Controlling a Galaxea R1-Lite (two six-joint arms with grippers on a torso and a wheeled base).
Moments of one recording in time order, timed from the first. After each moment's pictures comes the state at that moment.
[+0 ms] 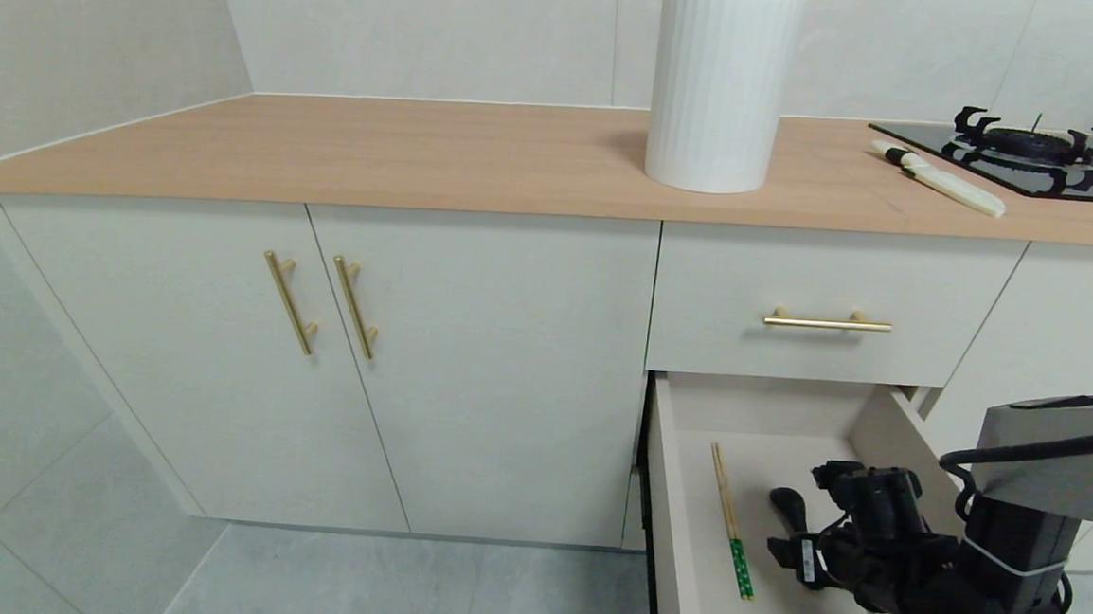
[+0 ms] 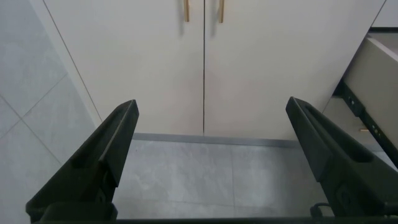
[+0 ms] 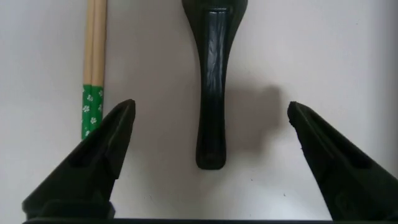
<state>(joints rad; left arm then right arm) 0.01 0.00 0.00 0.00 0.04 -0.01 0.27 2.30 -0.54 -1.01 -0.20 0.19</state>
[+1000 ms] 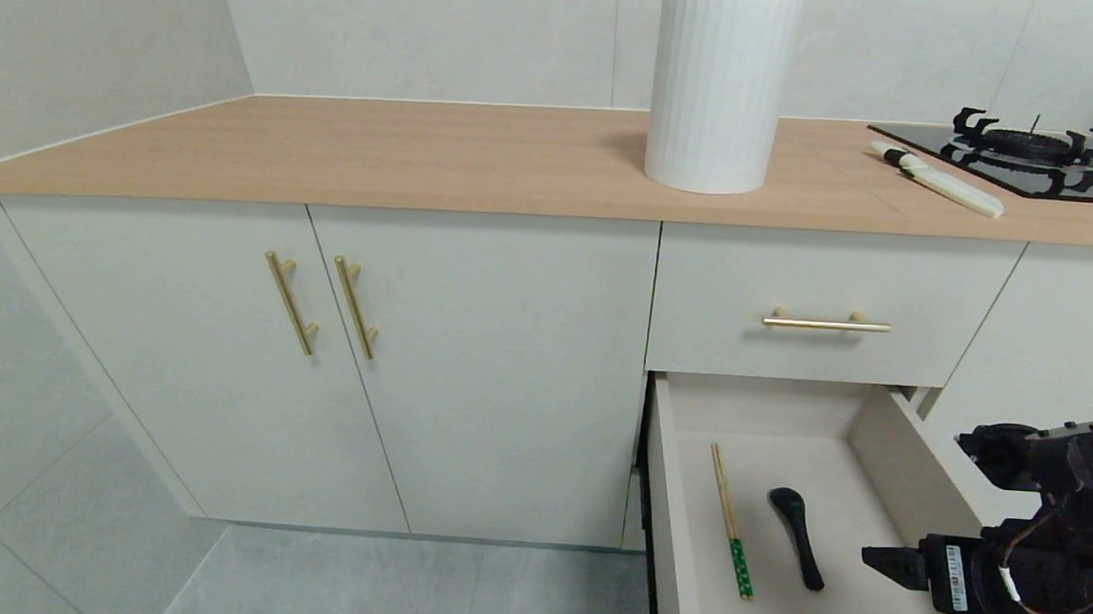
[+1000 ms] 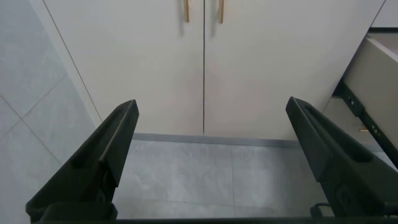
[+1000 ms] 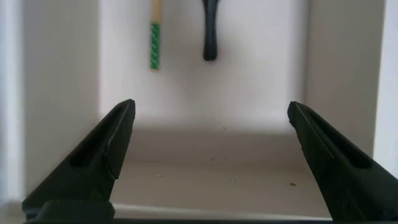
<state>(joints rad) 0.01 0.00 0.00 0.00 0.04 -0.01 0.34 1.45 -0.51 -0.13 -0.18 0.29</state>
